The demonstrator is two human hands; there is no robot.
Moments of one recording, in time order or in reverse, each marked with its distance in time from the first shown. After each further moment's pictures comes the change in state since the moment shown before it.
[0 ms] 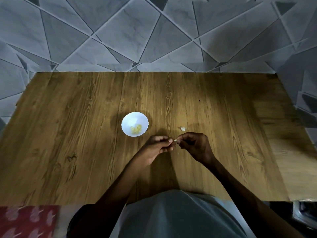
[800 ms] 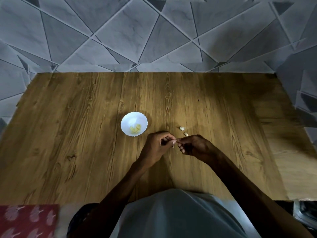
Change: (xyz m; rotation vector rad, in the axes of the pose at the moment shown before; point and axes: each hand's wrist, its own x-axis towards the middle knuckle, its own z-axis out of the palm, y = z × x) left_hand -0.013 0.002 0.012 0.792 0.155 0.723; right_hand 0.015 -0.016 -0.013 0.672 -0.227 0.908
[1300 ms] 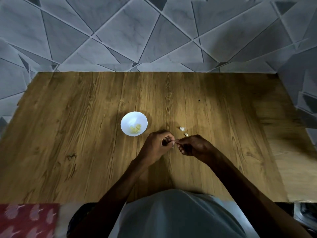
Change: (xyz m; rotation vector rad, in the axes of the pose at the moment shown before) left_hand 0.005 -0.002 -0.003 0.100 -0.084 0.002; right_hand -0.002 -0.004 0.005 -0.046 0.044 0.009
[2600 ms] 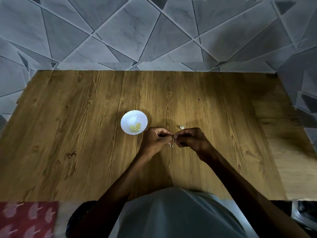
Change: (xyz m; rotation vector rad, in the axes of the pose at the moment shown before) left_hand 0.007 0.009 -0.002 -0.363 0.098 -0.445; right_hand -0.007 -0.002 0.008 -0.219 0.095 -0.366
